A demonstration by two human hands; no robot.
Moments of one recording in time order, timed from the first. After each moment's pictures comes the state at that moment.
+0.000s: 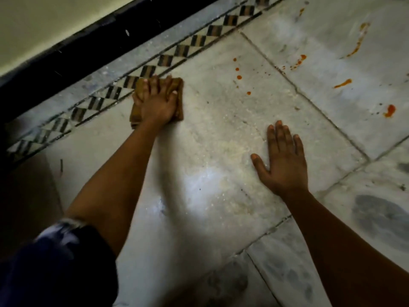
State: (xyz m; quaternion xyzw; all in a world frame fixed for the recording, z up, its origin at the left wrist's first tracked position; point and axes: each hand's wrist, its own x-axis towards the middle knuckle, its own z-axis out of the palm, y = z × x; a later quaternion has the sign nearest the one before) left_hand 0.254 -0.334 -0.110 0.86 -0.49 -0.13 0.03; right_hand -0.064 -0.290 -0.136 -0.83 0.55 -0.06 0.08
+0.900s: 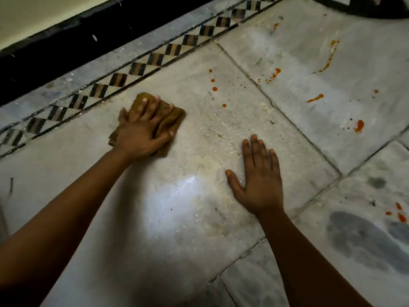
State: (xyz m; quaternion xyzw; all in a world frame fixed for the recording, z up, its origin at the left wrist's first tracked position) left_hand 0.227 -0.303 -0.105 0.73 -0.68 -0.11 -0.02; right_hand -0.064 -0.293 -0.137 -0.82 0.55 -0.09 0.09
